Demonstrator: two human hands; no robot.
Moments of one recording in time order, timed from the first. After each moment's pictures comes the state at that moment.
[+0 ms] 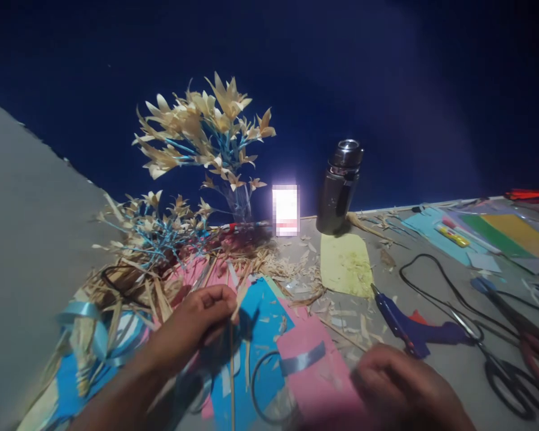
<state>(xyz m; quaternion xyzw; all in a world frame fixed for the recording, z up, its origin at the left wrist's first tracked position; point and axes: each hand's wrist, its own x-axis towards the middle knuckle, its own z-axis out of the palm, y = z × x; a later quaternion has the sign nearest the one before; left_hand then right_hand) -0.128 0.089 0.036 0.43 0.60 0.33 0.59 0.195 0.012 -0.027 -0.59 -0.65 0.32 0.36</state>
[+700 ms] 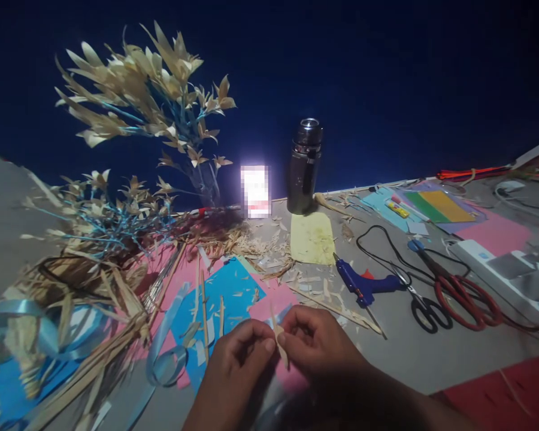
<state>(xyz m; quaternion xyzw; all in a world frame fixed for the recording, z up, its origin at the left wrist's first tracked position) -0.034 -0.003 -0.016 0.42 0.53 0.37 0.63 0.142 0.021 -0.014 -0.52 -0.52 0.61 0.28</state>
